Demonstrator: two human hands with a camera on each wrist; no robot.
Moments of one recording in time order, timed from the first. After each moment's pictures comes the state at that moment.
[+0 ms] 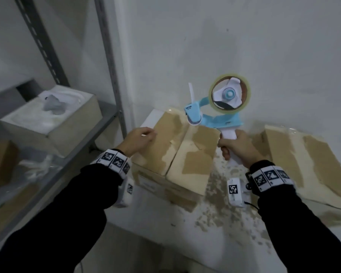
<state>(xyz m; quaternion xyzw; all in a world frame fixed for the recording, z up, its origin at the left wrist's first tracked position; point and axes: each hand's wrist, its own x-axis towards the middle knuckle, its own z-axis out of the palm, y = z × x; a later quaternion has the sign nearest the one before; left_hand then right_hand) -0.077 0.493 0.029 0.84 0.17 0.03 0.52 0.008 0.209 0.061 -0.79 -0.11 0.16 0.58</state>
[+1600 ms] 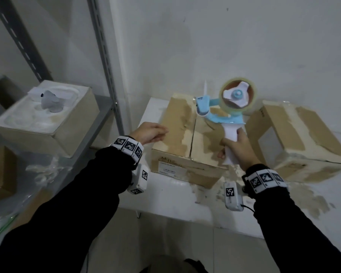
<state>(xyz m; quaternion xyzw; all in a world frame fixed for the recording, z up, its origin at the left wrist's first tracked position) -0.092 0.533 0.013 0.72 0.16 -0.11 0.66 -0.085 0.256 0.021 -0.79 0.02 0.04 0.61</state>
